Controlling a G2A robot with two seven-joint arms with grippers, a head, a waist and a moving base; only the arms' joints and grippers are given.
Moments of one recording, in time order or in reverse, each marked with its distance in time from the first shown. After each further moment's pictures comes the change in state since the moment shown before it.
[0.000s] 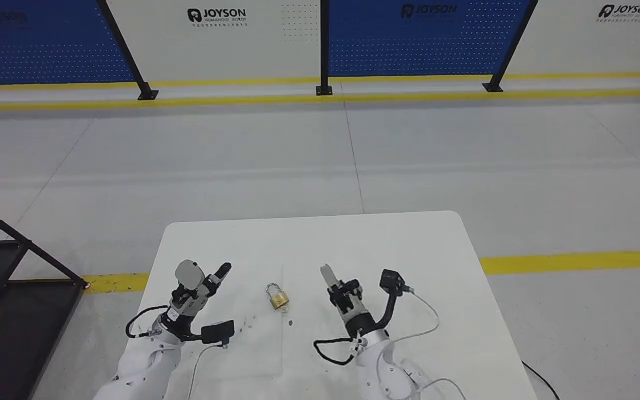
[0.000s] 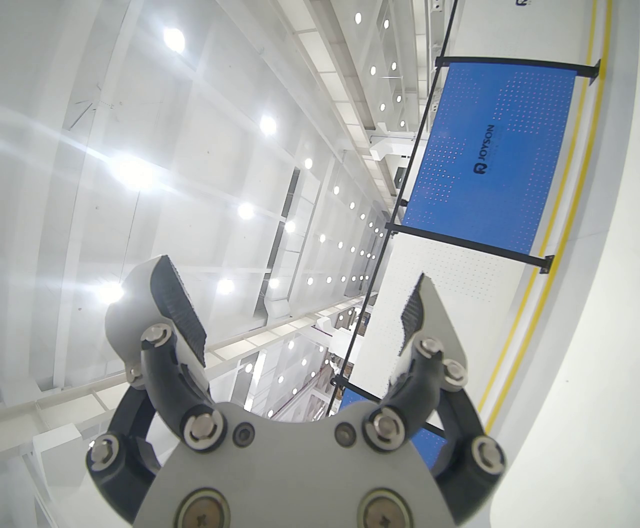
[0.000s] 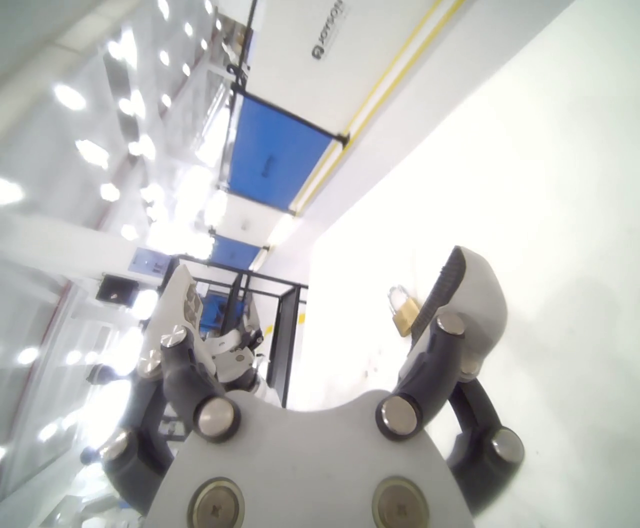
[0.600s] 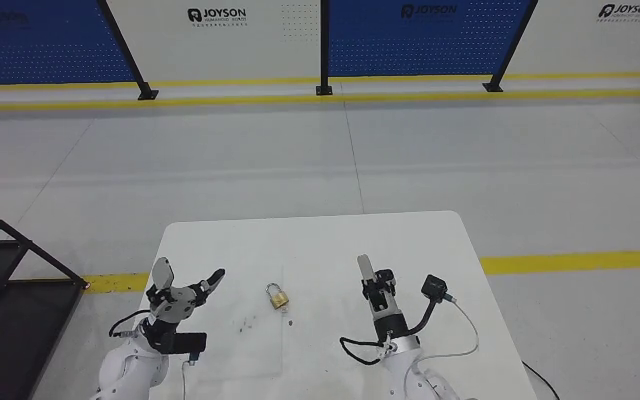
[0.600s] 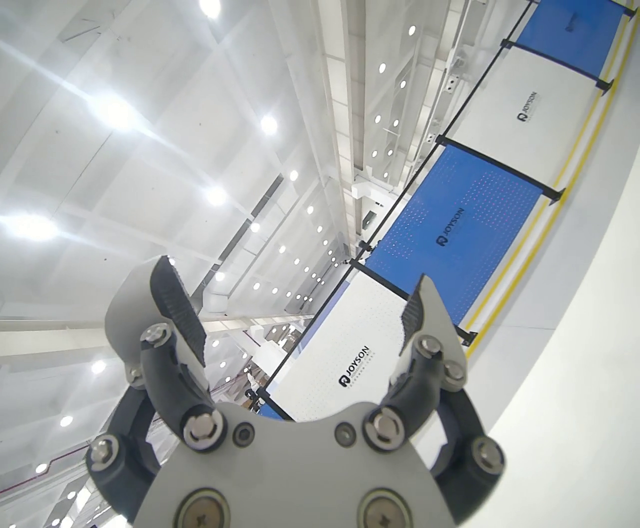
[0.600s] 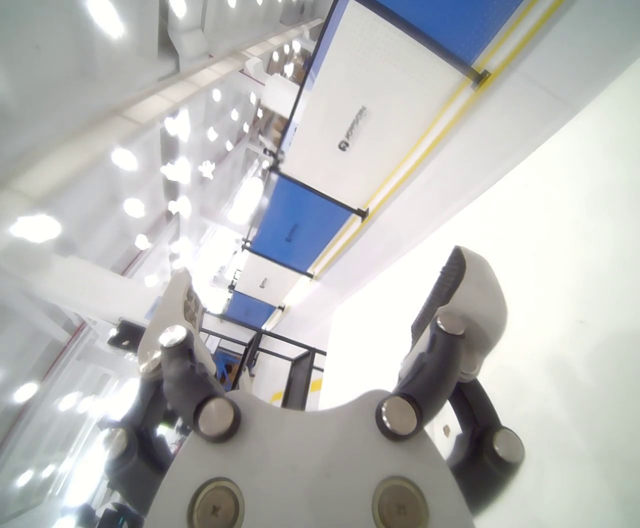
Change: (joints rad) left arm 0.139 0.023 -0.119 -0.213 -0.299 -0.364 0.198; right arm -0.095 0.015 0.091 -0.109 -0.048 -0.078 -0.120
